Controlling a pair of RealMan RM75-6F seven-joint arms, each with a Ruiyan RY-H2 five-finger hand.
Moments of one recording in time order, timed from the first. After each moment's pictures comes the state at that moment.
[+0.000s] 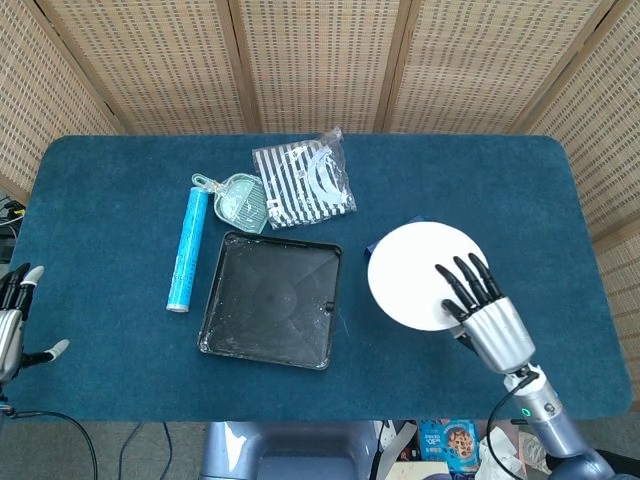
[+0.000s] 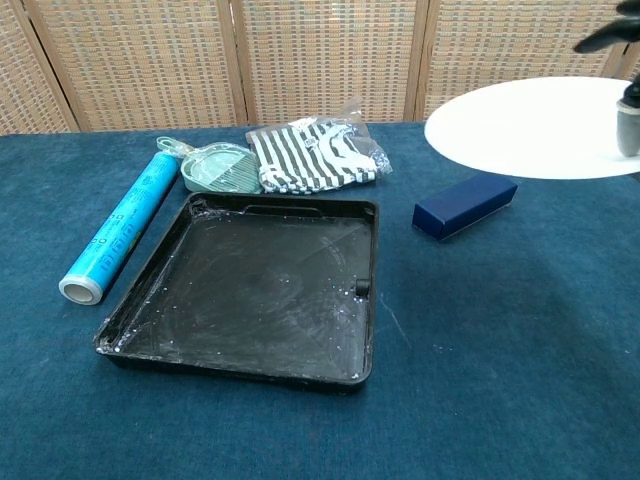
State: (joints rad) left arm -0.12 -1.06 -0.08 -1.81 1.29 1.43 0.21; right arm 0.38 -1.40 0.07 -1.33 -1.87 1.63 -0.18
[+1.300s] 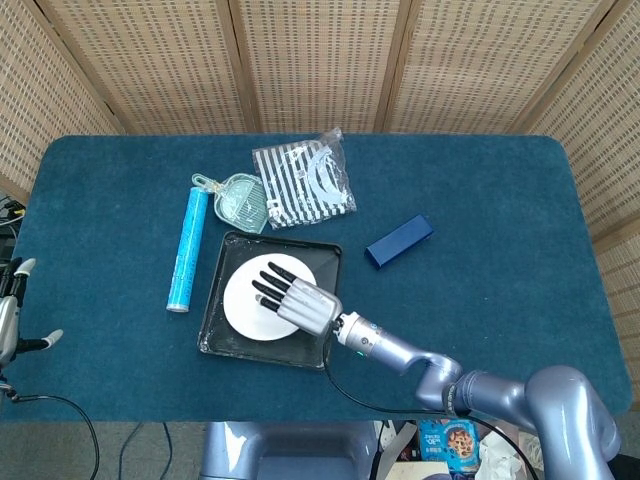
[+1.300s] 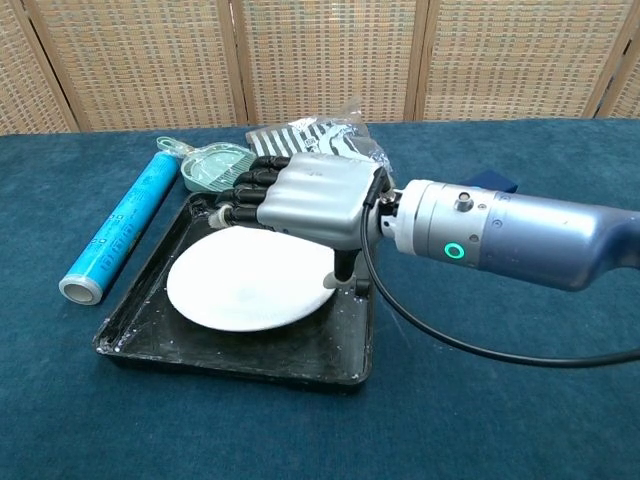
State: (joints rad) left arm -0.17 -1.07 -0.13 -1.75 1.12 1.32 0.22; right arm 0.97 -1.76 0.18 -1.16 -1.74 0.86 -0.44
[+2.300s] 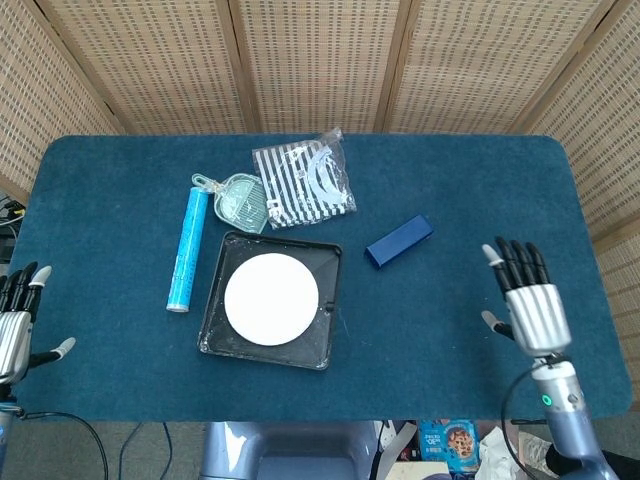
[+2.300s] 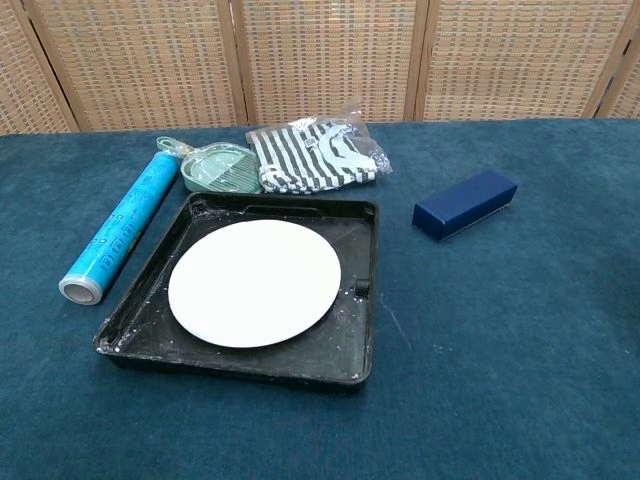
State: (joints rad) left arm -0.11 -1.14 -0.06 -1.71 1.38 1.50 0.21; right arm 0.27 -1.31 0.07 -1.51 -1.50 1.58 -0.21
